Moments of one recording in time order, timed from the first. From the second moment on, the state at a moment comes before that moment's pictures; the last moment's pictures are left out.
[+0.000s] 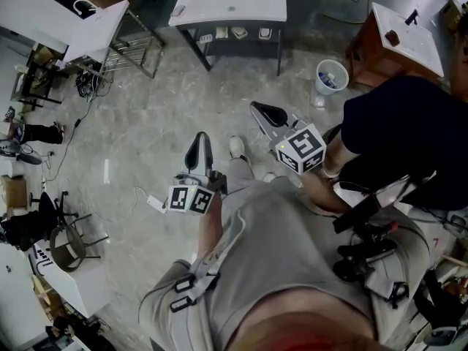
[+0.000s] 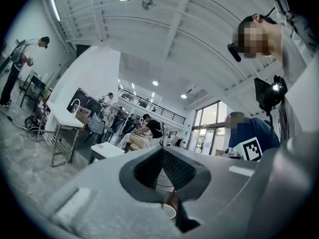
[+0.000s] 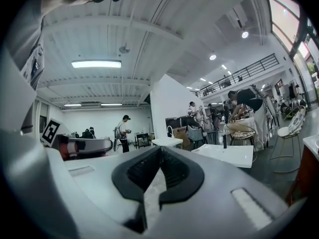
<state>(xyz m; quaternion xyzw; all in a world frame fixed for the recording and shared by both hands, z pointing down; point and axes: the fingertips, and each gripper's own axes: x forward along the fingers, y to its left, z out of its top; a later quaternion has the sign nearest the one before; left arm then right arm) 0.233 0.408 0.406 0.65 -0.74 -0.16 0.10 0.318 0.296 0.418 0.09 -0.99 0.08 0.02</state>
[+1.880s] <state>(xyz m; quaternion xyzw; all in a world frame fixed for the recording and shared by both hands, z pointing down) -0.062 0.240 0.420 0.72 -0.69 -0.12 0.03 0.058 0.172 0.424 0.13 -0.99 0.04 0.10</state>
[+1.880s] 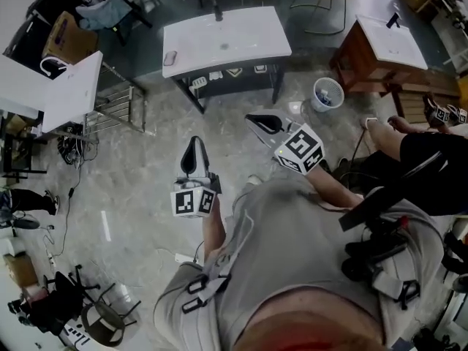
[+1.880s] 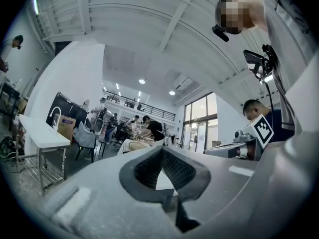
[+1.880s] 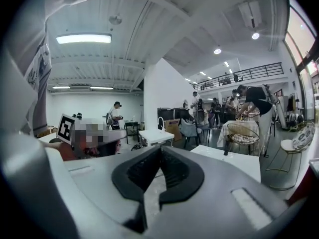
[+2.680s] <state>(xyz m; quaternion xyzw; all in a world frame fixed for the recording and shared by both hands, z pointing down) -0.081 0.241 0.455 0.71 -0.69 -0.12 0.07 0.007 0.146 0.452 0.11 -0.99 0.04 0.11</state>
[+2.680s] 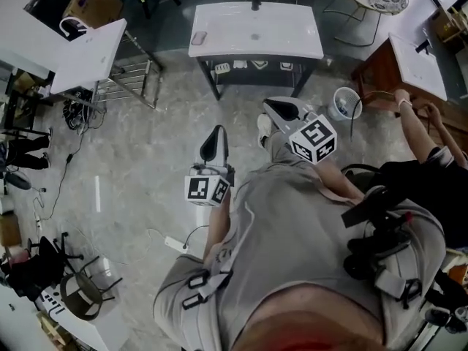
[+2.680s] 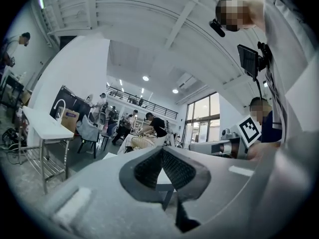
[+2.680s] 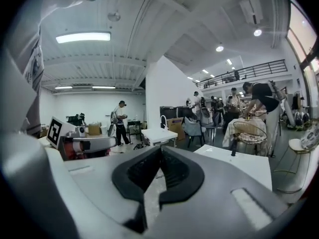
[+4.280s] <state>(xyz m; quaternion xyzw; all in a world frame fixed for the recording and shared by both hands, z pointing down) -0.323 -0.087 0.451 0.60 -0.79 -0.06 0.08 -0.224 -0.234 0.489 0.06 -0.99 0.11 0.09</state>
